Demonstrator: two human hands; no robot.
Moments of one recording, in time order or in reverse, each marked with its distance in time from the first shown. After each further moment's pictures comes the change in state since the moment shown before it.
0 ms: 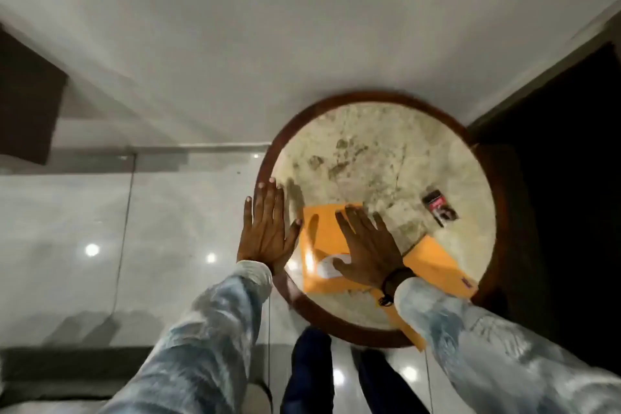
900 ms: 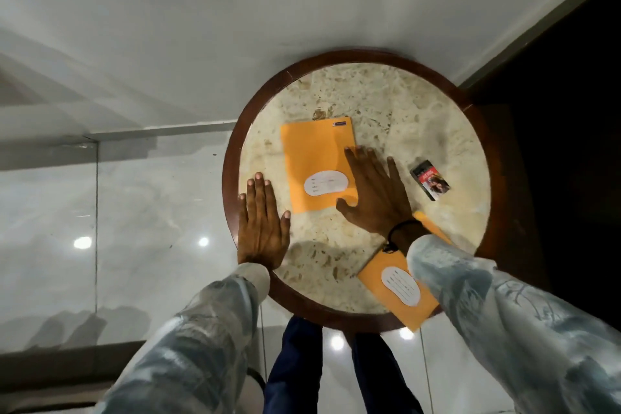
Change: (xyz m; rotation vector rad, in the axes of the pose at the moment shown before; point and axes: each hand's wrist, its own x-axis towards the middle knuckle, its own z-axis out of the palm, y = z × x) left_hand 0.019 0.016 0.095 -0.033 0.056 -0.041; right_hand 0.047 0.062 0.000 0.103 0.271 0.130
